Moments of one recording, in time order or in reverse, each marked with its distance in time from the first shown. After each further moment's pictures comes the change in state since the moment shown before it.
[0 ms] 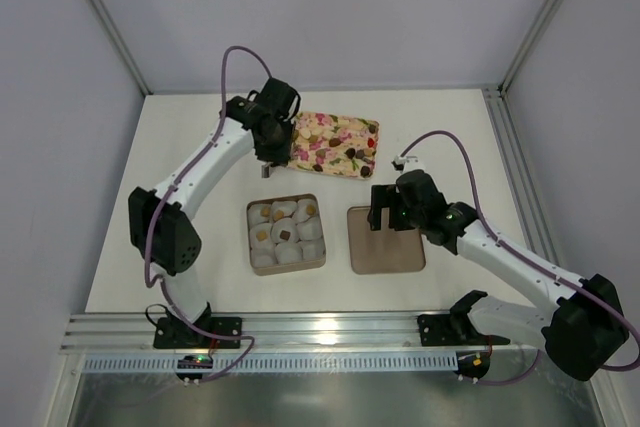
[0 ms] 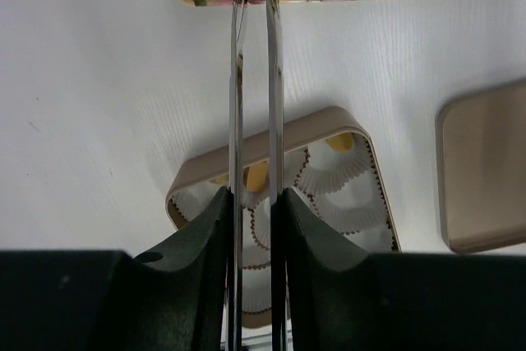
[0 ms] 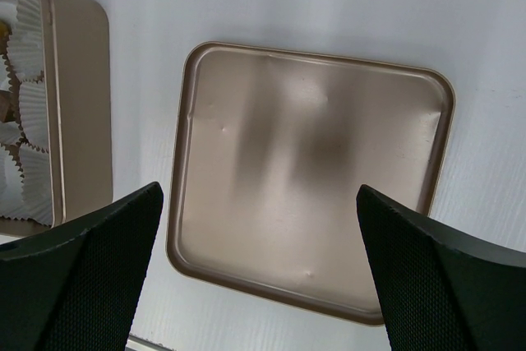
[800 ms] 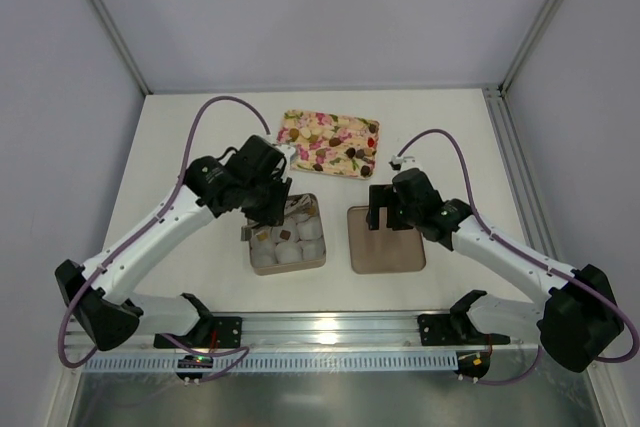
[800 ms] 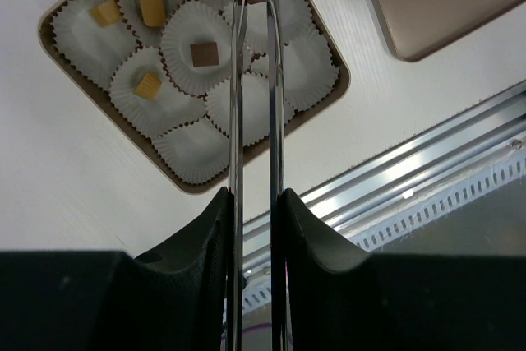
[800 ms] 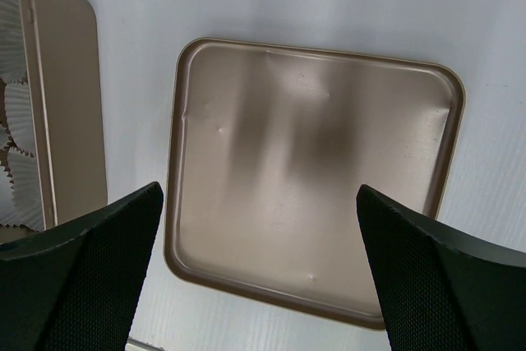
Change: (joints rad) left arm -0.214 -0.536 -0.437 -0.056 0.121 -0.056; right arm 0.000 0.058 0.006 0.010 -0.005 0.012
